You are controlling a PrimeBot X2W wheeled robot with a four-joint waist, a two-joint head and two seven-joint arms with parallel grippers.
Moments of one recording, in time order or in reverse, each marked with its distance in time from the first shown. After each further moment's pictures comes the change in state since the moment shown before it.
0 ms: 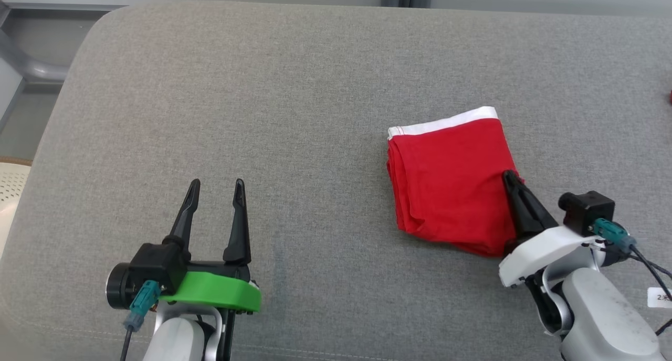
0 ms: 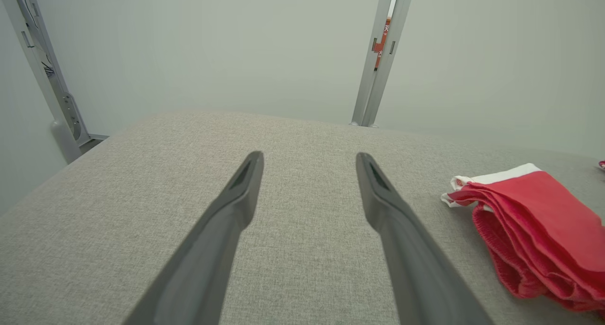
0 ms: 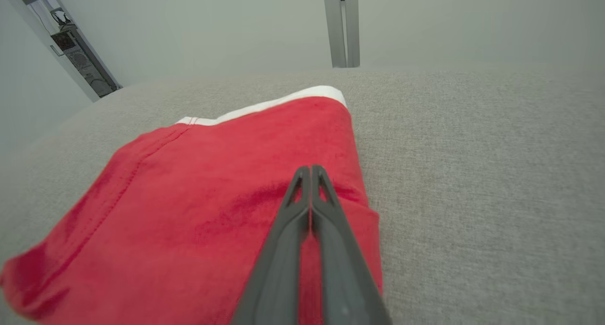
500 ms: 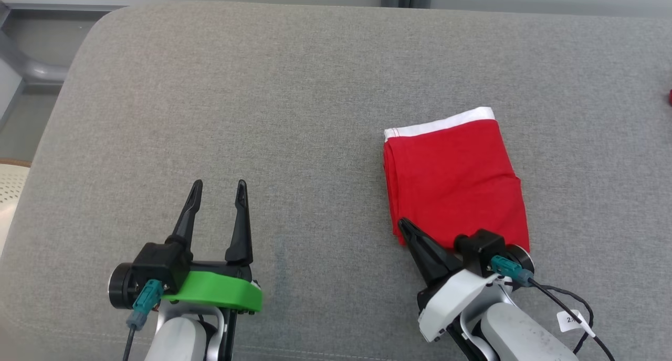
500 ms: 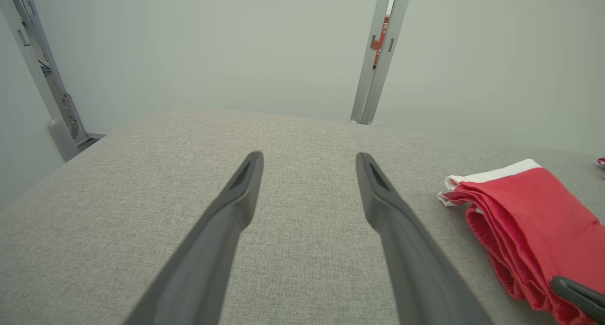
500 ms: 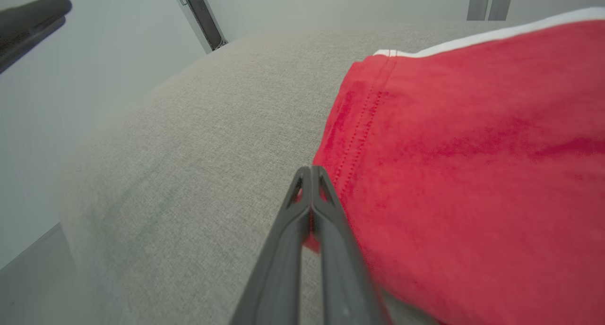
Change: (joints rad) left arm -0.005 0.000 -0.008 0.010 0.000 0.002 0.000; right arm 0.010 0.106 0.291 -0.002 -0.030 0.000 0.000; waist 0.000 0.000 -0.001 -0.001
